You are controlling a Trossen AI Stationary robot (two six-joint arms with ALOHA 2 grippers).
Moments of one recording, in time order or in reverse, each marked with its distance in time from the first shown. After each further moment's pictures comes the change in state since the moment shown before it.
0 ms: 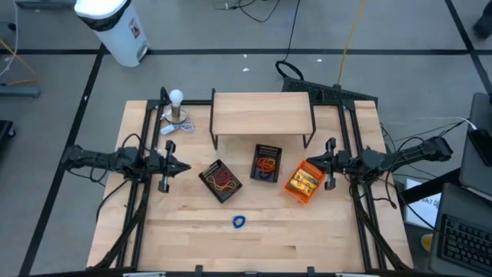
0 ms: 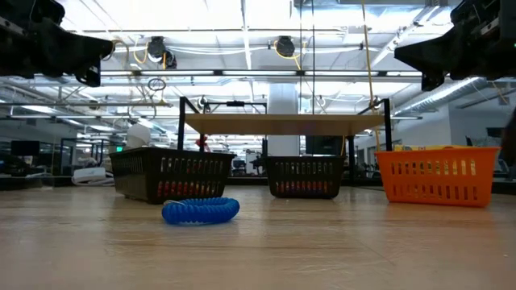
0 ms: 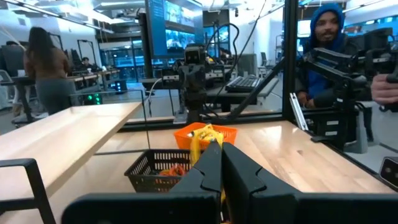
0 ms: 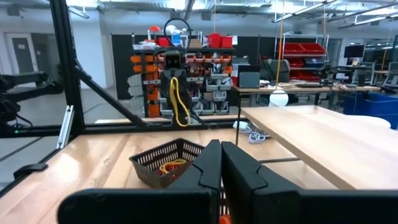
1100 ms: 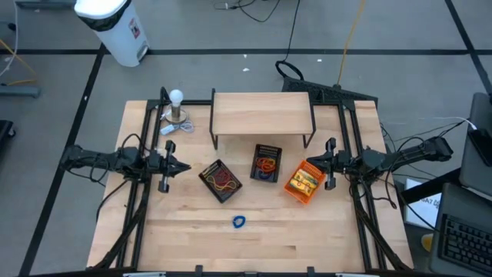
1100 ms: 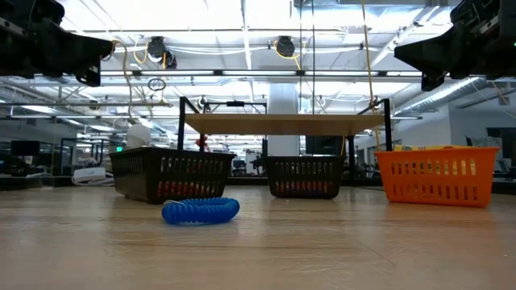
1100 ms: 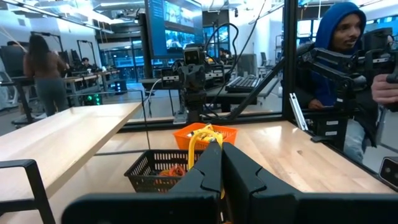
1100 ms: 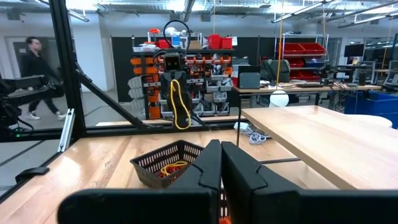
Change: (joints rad) left arm 0.000 0.000 0.002 -0.002 0.002 0.002; right arm 0.000 0.004 0.000 0.008 0.001 0.012
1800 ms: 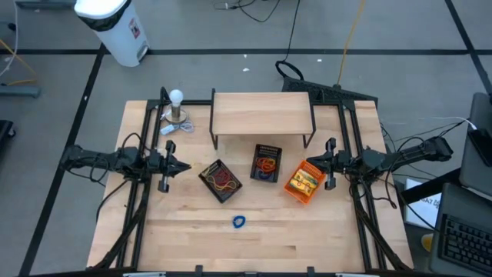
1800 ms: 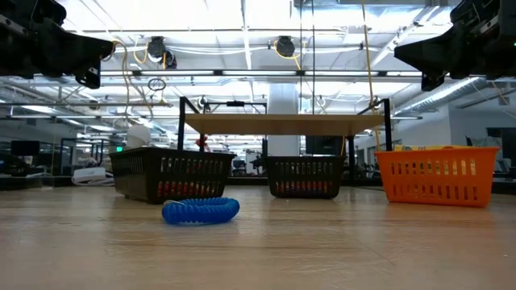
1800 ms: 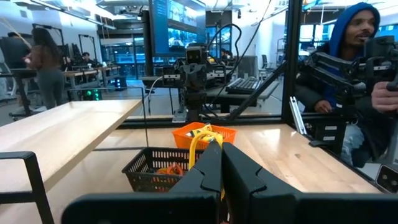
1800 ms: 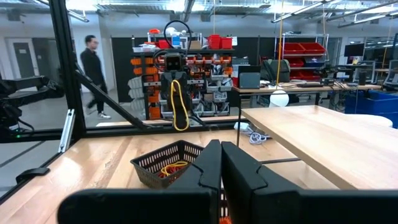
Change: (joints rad) left arm 0.000 0.000 0.000 0.000 -0.008 -0.042; right arm 0.000 0.000 0.000 0.000 0.000 0.003
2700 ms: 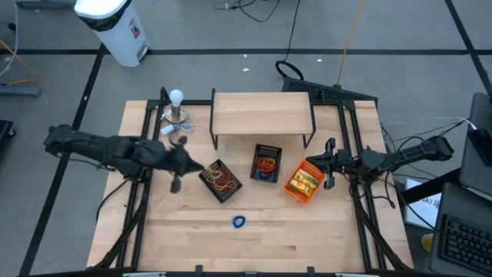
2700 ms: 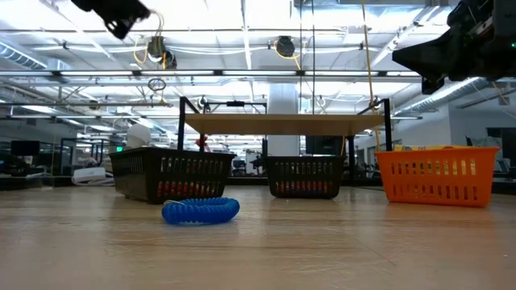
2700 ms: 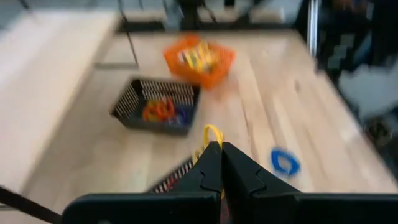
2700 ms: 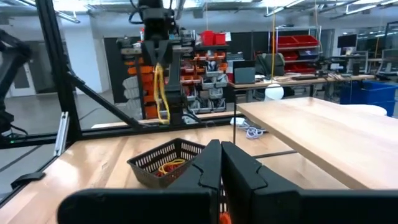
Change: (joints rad) left arm -0.044 0.773 0.743 -0.537 -0.046 -0.137; right arm 0.000 0.022 0.000 0.006 0.029 0.044
